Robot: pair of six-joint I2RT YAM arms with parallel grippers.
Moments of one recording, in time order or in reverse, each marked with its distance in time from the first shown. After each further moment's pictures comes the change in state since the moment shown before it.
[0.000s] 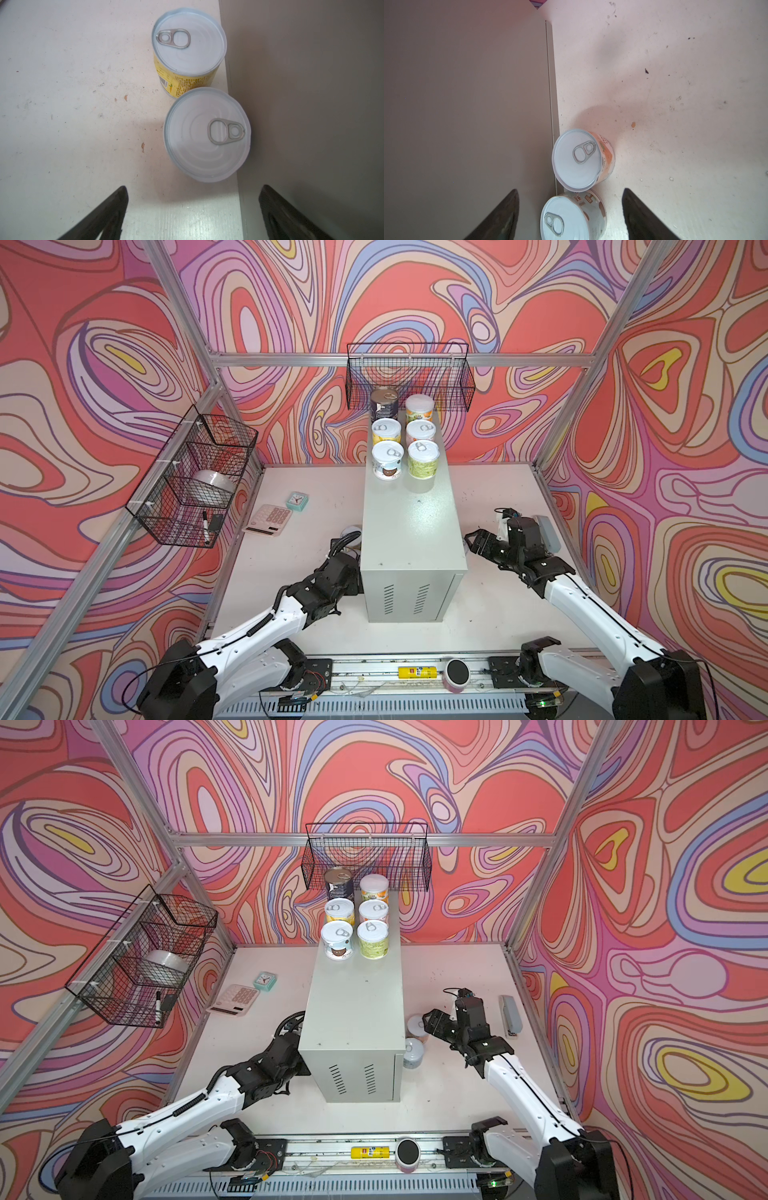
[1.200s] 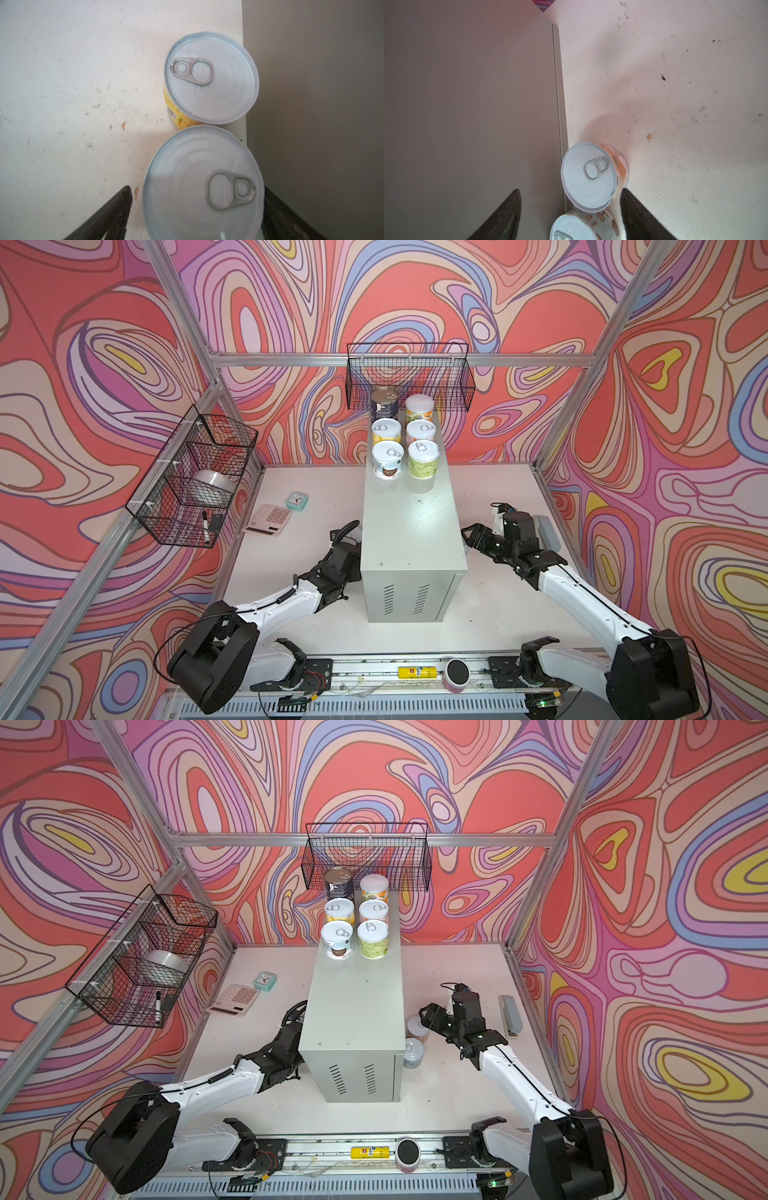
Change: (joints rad) left arm 0.085 0.268 0.013 0.264 -0.023 -0.025; right arm 0.000 0.102 0.024 0.091 -0.037 0.029
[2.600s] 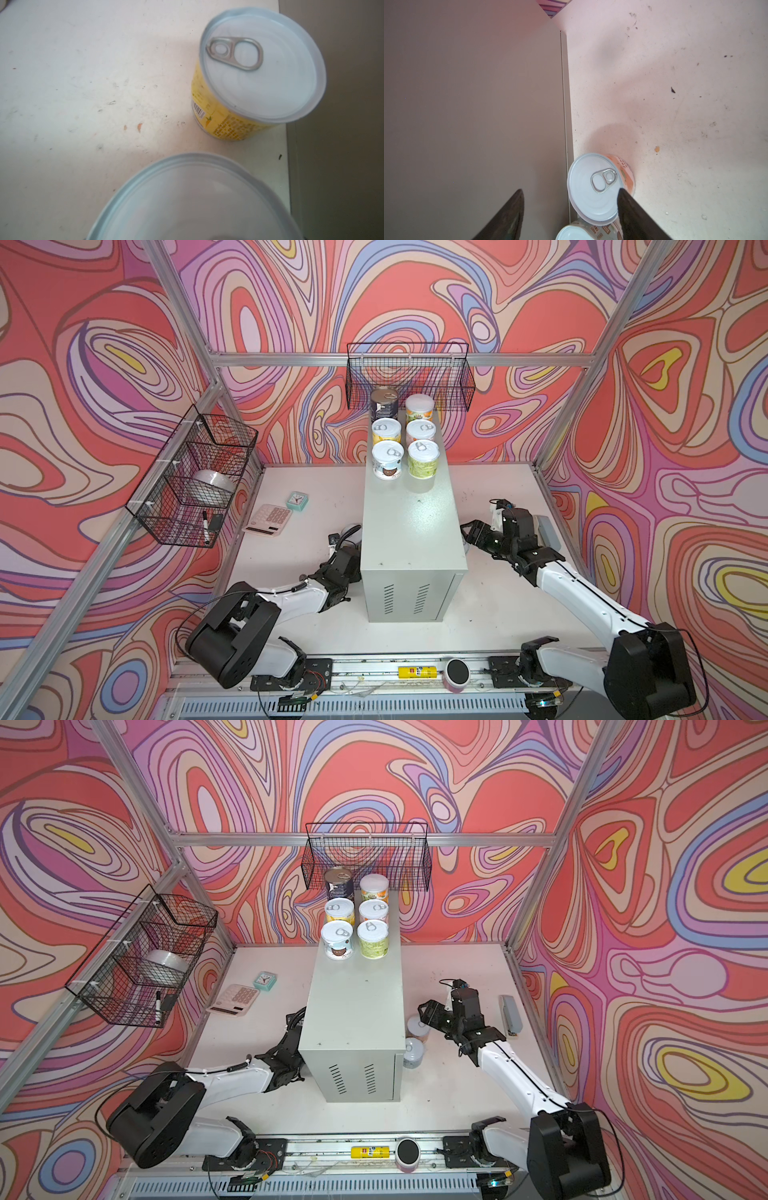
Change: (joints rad) left arm 0.002 0.070 -0.051 0.098 -0.122 -0.015; right arm 0.000 0.020 0.017 0.035 -0.005 -0.019
